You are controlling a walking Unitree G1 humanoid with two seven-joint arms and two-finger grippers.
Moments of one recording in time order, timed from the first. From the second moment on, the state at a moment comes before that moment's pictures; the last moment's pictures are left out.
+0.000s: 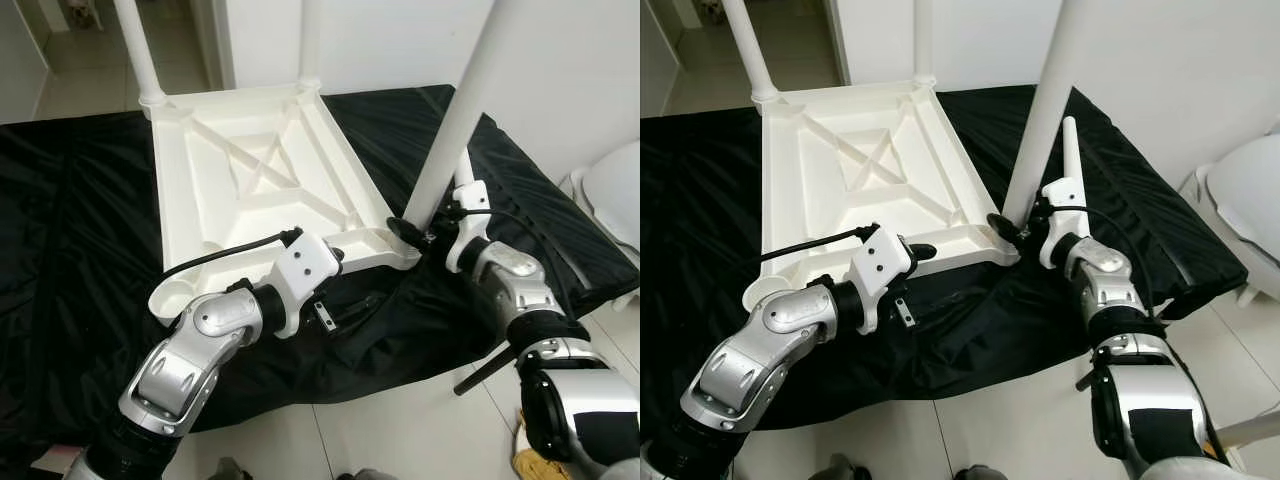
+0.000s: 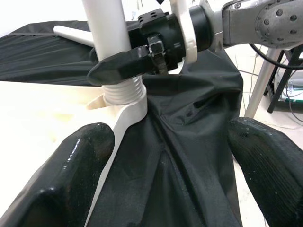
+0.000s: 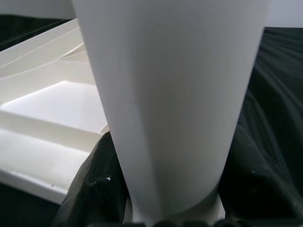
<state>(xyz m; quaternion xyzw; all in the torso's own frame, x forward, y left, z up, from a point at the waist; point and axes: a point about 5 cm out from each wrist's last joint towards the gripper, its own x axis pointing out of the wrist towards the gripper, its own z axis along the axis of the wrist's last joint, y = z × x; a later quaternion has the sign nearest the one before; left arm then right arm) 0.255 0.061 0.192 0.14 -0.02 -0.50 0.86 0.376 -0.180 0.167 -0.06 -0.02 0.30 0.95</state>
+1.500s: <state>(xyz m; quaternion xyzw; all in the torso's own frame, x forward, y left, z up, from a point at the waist) 0.258 0.059 0.190 0.14 -0.02 -0.49 0.86 0.339 -0.116 0.161 0.03 -0.05 0.00 1.00</state>
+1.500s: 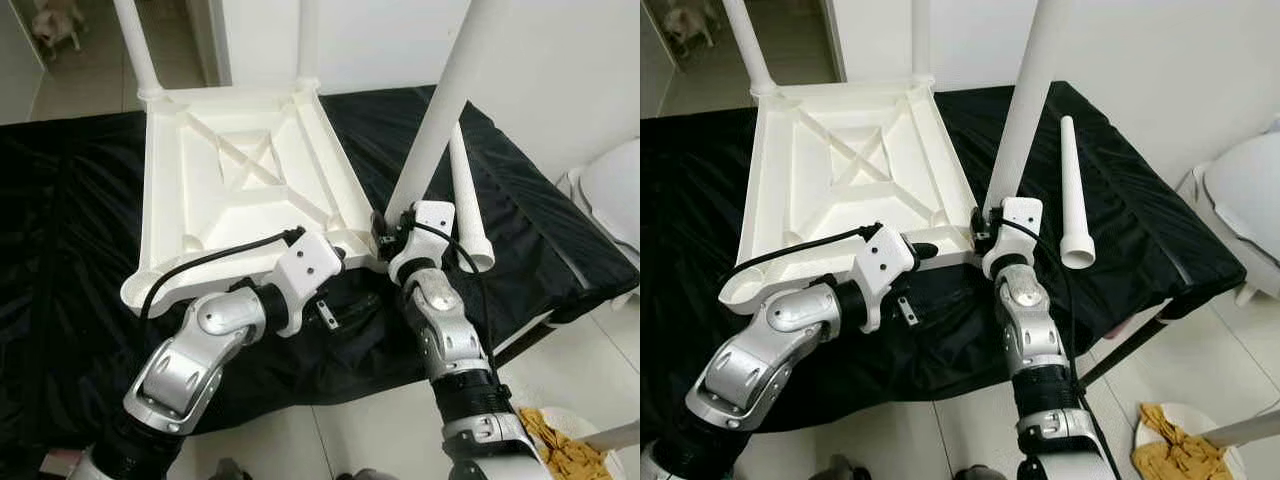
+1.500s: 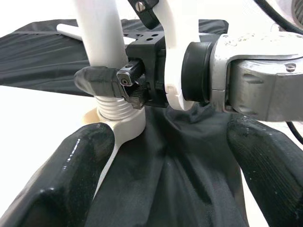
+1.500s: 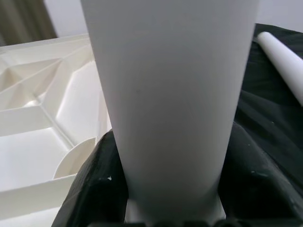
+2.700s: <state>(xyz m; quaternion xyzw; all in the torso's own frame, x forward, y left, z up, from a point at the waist) 0.263 0.059 0.190 0.14 -0.03 -0.49 0.86 0.346 -0.156 0.166 -0.03 -0.05 0.21 0.98</state>
